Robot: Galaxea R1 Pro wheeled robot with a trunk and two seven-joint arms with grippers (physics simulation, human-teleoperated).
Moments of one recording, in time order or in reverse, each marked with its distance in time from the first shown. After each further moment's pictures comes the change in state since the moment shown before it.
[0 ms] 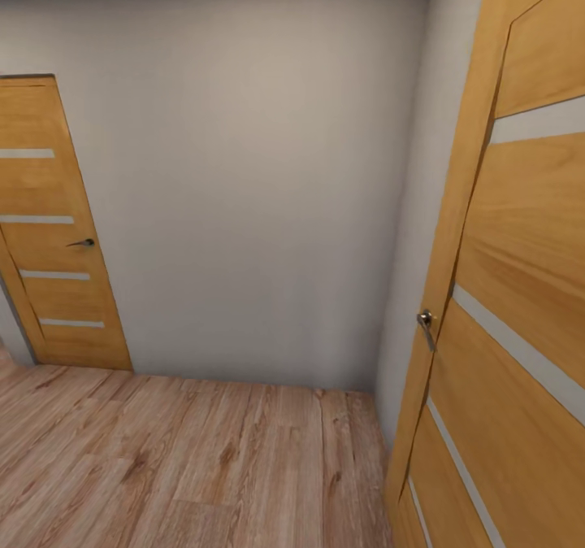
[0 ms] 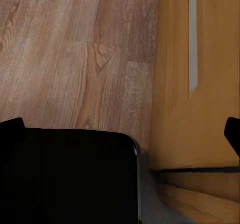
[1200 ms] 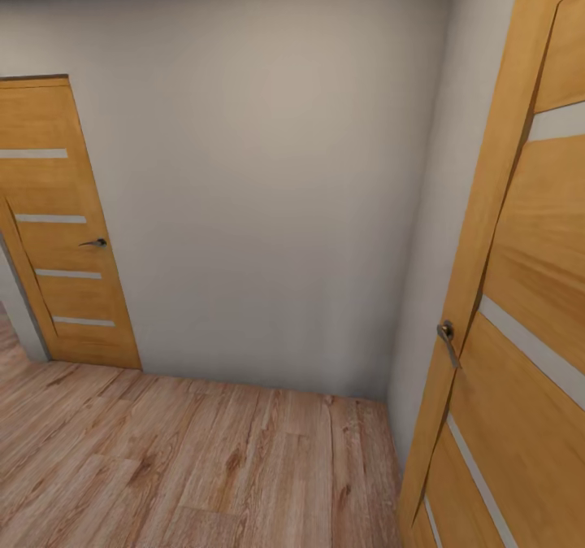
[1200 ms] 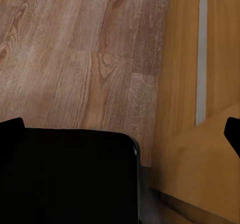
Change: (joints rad) left arm 0.000 -0.001 0.000 0.000 0.000 0.000 0.000; right arm 0.000 0.000 0.000 0.000 0.000 0.000 0.000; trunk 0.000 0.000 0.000
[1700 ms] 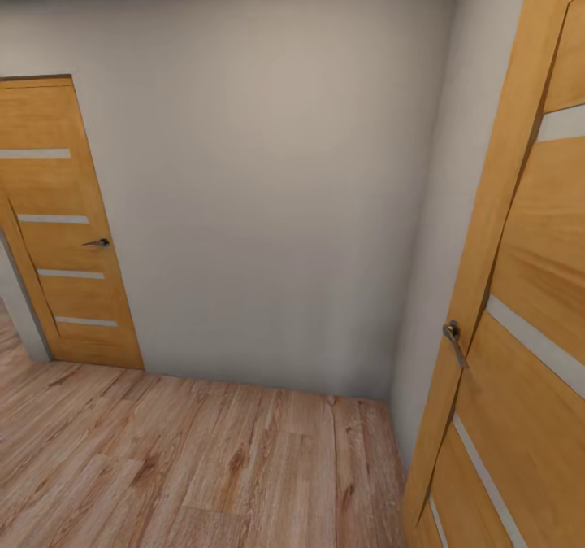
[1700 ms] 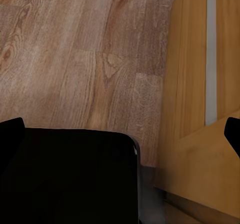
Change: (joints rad) left arm 0.000 0.000 0.000 0.000 0.000 0.000 0.000; right arm 0.000 0.001 0.000 0.000 0.000 0.000 0.000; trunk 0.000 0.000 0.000
